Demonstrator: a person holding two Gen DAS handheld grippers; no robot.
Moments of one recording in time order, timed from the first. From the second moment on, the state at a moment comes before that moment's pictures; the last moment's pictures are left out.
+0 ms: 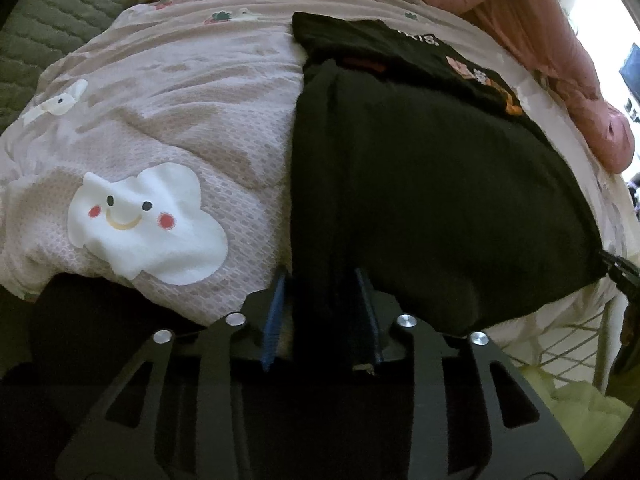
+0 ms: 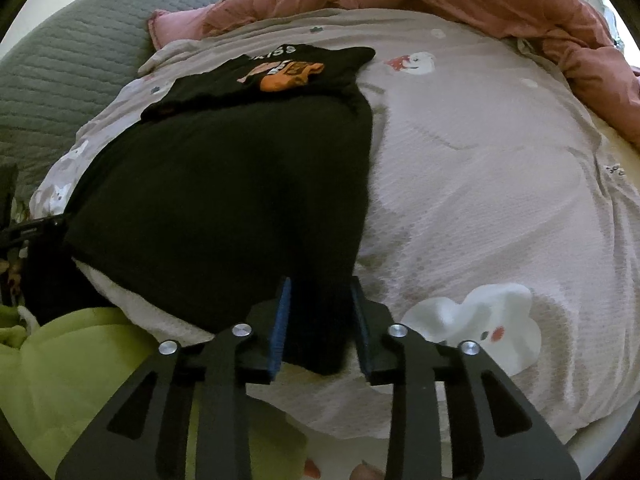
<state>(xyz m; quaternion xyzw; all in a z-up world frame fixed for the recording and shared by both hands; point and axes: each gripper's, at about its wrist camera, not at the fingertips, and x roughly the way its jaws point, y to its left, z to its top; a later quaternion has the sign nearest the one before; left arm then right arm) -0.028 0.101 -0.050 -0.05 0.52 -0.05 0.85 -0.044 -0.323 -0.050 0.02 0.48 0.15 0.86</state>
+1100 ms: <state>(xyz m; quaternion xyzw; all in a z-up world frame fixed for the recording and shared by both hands) -0.028 0.099 -0.048 -0.05 0.51 -0.06 0.86 -0.041 -0.330 -0.027 0.05 0.43 0.18 0.88</state>
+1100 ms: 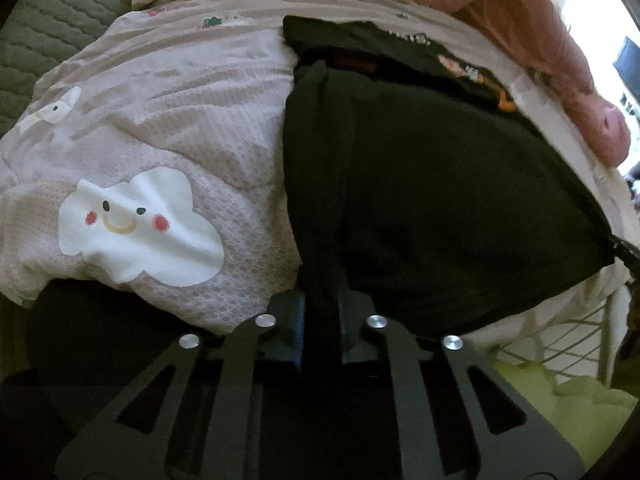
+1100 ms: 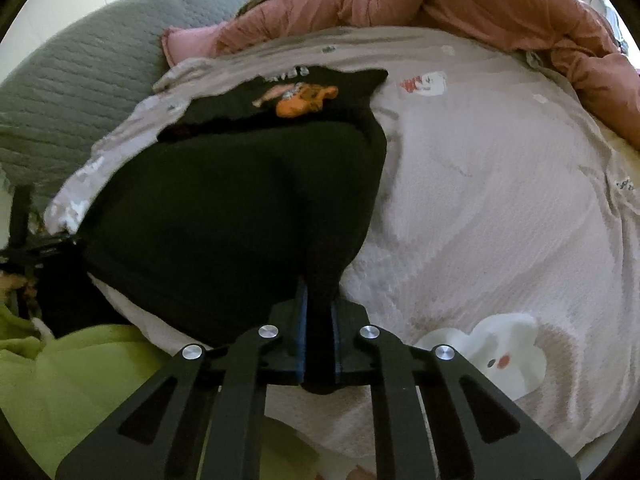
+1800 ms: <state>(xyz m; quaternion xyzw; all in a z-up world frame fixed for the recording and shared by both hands) 0.013 0.131 0.036 -0.18 0.42 -0.11 0.89 -0.003 -0.351 0.042 0.14 0.32 0.20 0.91</state>
